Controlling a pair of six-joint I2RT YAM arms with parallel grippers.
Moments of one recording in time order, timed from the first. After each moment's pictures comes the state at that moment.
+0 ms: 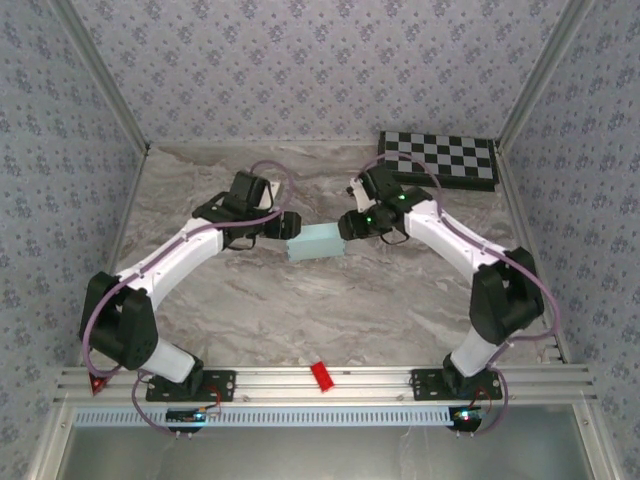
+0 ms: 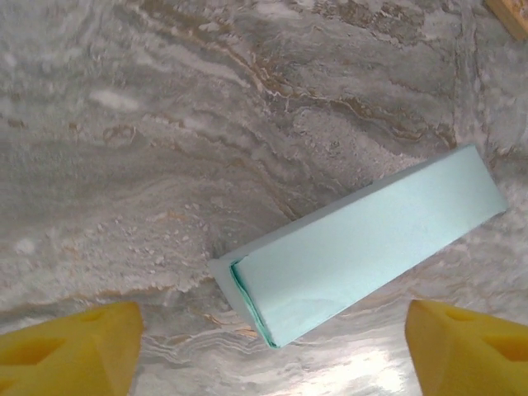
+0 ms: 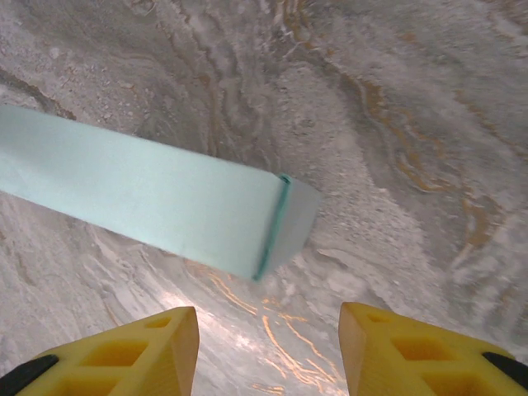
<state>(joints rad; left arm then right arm) -0.52 1.49 1.18 -0.55 0.11 -0.27 0.51 1.61 1.29 -0.69 -0.17 0.22</state>
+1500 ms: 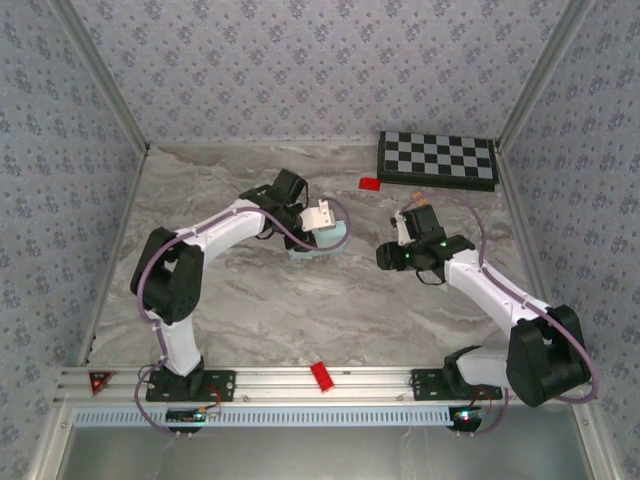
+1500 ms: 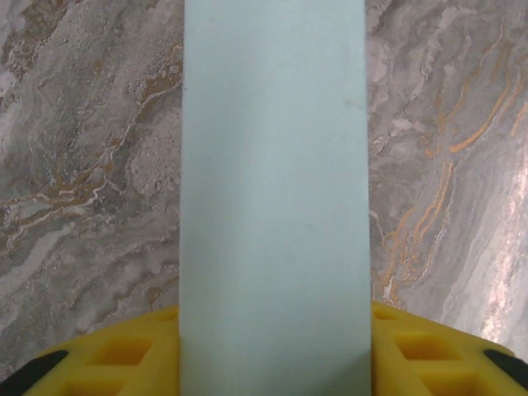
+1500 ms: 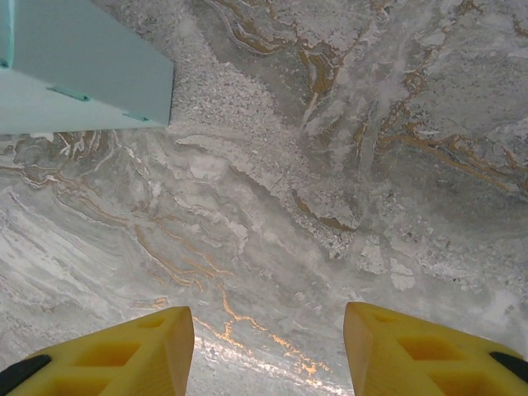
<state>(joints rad) -0.60 1.84 1.38 -0.61 0.26 0.75 0.38 1.27 0.81 -0.54 -0.13 0.24</state>
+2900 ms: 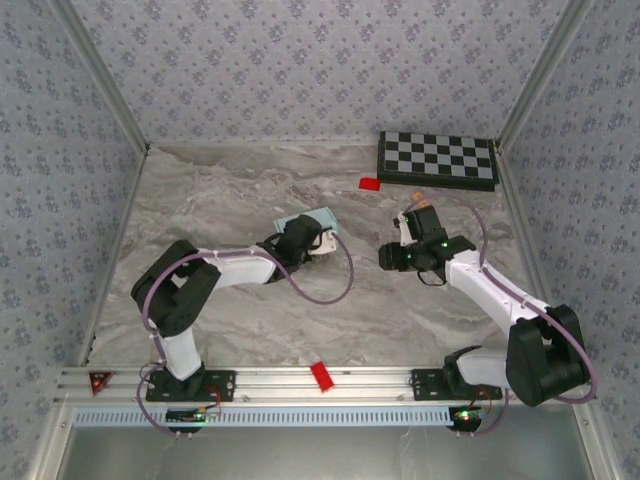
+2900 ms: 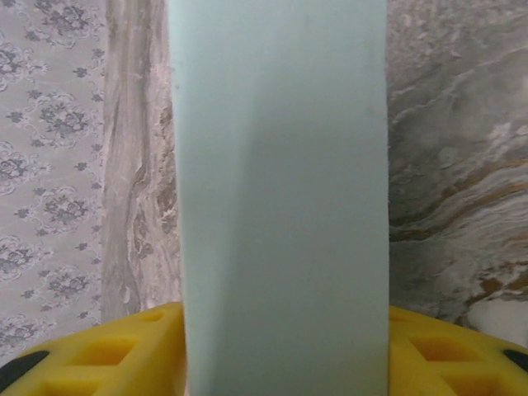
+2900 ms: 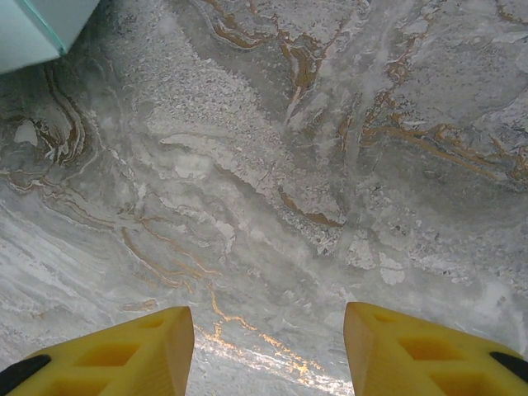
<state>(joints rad) -0.80 1.79 0.94 0.11 -0.45 0.86 0.36 1.27 0.80 -0.53 -0.13 0.26</state>
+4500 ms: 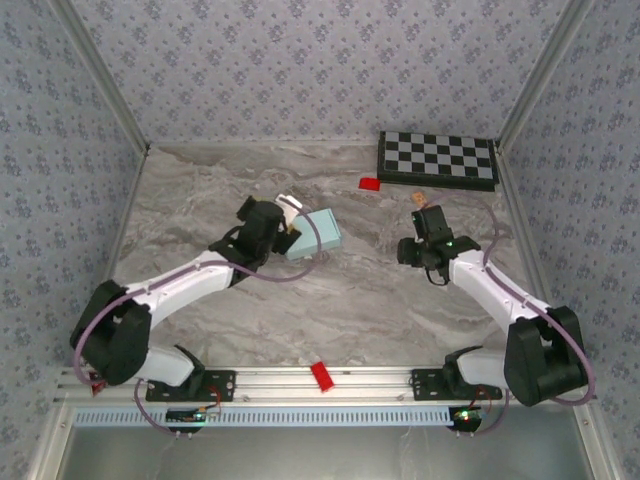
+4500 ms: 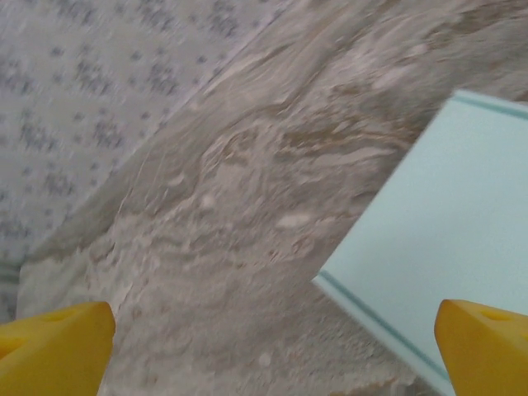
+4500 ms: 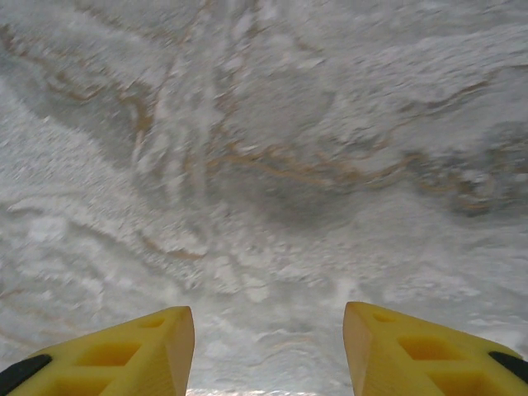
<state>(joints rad) -0.67 1.38 0.86 -0.05 -0.48 0.26 0.30 1.26 0.79 -0.53 0.14 0.33</state>
